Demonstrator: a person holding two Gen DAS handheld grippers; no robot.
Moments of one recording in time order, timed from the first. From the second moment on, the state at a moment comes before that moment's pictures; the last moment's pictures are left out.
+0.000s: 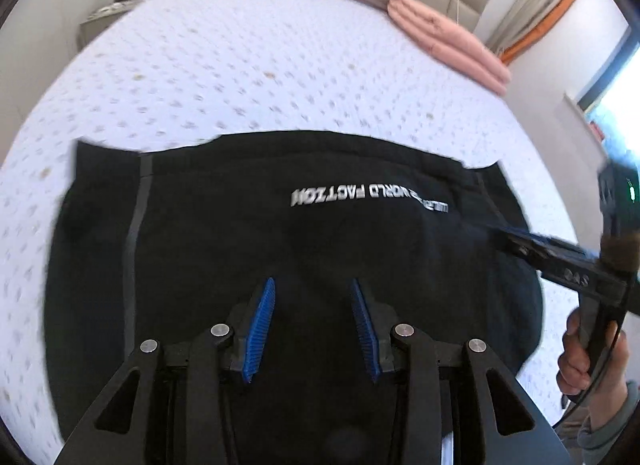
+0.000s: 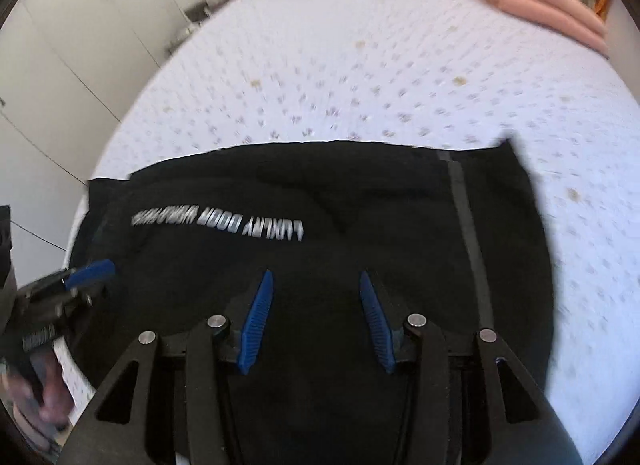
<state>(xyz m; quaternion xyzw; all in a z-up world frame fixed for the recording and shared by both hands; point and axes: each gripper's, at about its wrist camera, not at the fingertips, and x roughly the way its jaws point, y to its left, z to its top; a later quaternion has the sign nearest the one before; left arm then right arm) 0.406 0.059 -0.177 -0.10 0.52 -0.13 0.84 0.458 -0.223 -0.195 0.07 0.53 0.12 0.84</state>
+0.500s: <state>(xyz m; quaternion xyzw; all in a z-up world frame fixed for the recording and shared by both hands) 0.363 0.129 -0.216 -0.16 0.58 -0.06 0.80 0.376 -0.257 -0.242 0.08 0.58 0.09 0.80</state>
